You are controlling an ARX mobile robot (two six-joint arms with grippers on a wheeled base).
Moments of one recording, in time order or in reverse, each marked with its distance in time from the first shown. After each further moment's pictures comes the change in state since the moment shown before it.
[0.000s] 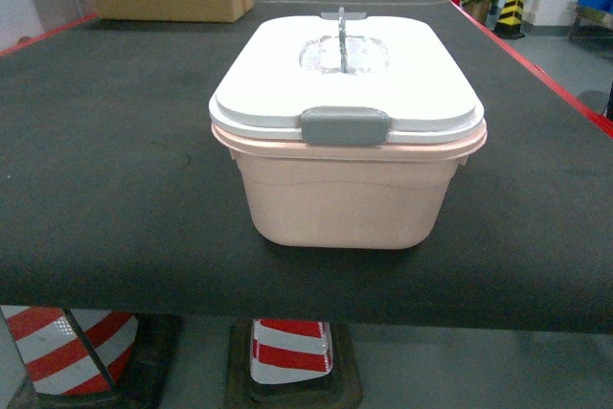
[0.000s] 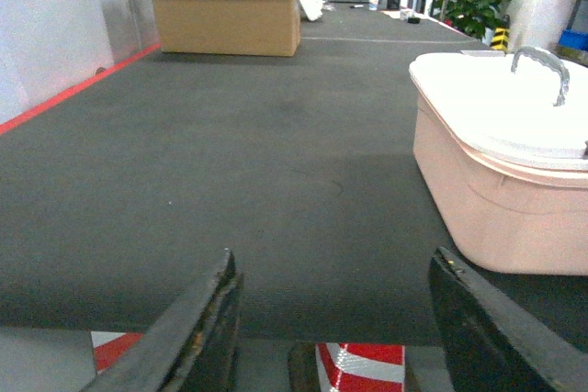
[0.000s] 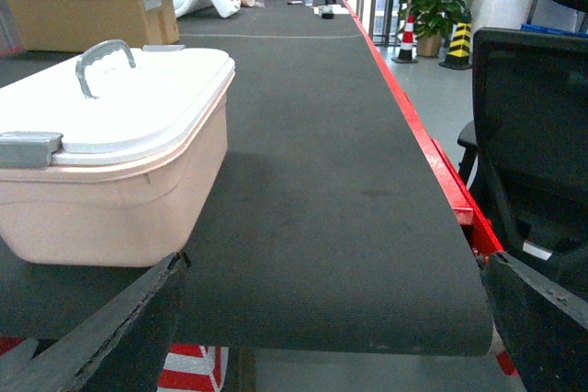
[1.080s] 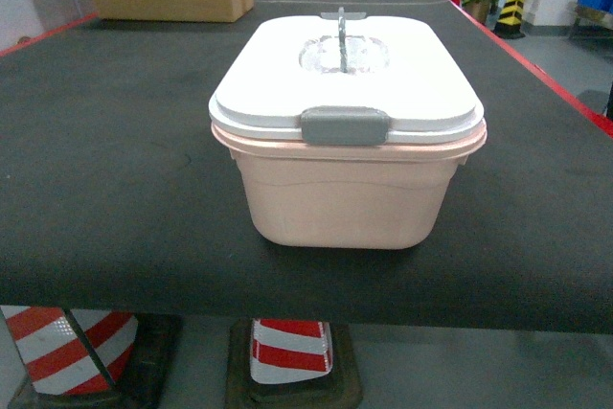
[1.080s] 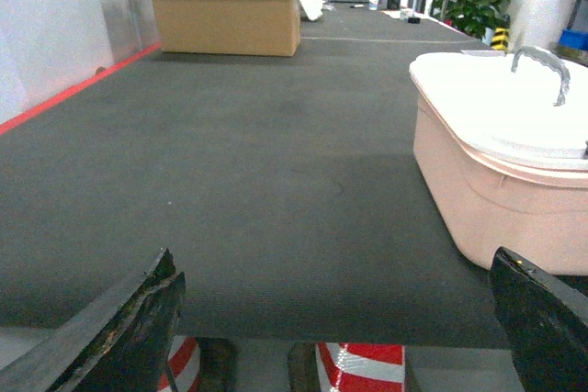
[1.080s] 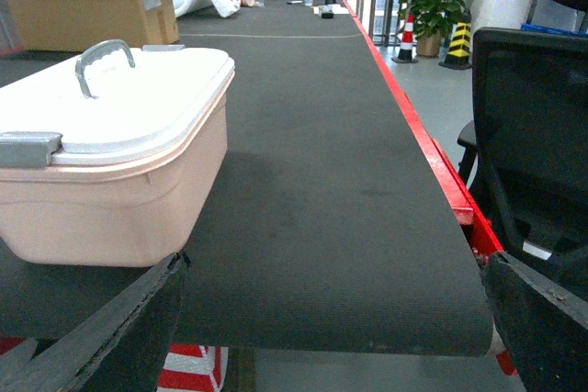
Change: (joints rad) left arm 0.000 0.000 0.000 0.000 0.000 0.000; right arm 0.000 0.000 0.000 0.000 0.000 0.000
